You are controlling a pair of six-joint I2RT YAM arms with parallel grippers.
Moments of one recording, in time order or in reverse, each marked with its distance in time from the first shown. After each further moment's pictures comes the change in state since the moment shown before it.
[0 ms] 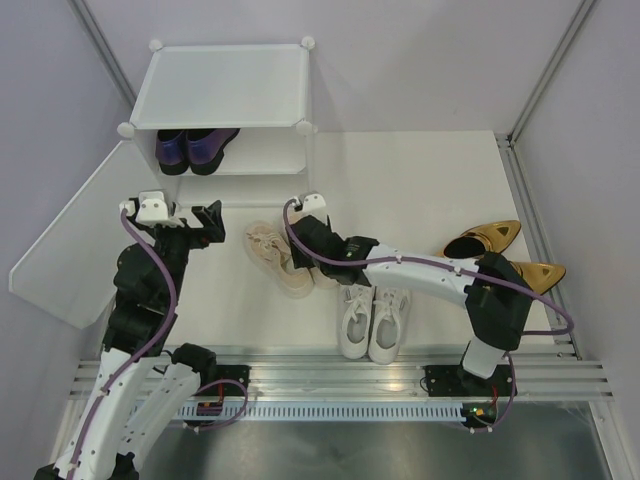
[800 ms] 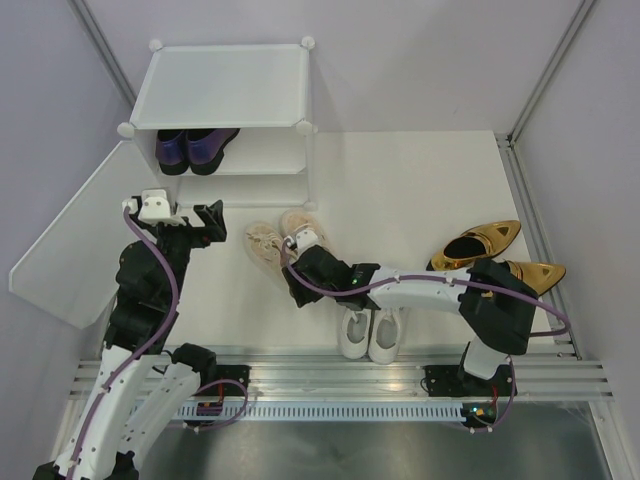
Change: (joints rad) left arm 0.000 0.014 0.000 0.000 0.003 0.000; right arm 0.063 -0.059 -0.273 0.195 -0.262 -0.100
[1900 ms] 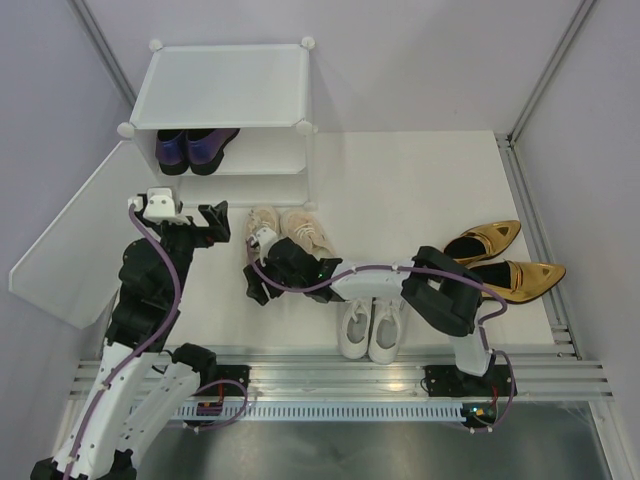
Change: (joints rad) left arm -0.017 0.014 0.000 0.000 0.018 0.000; right arm -0.001 0.311 0.233 0.248 -0.244 -0.084
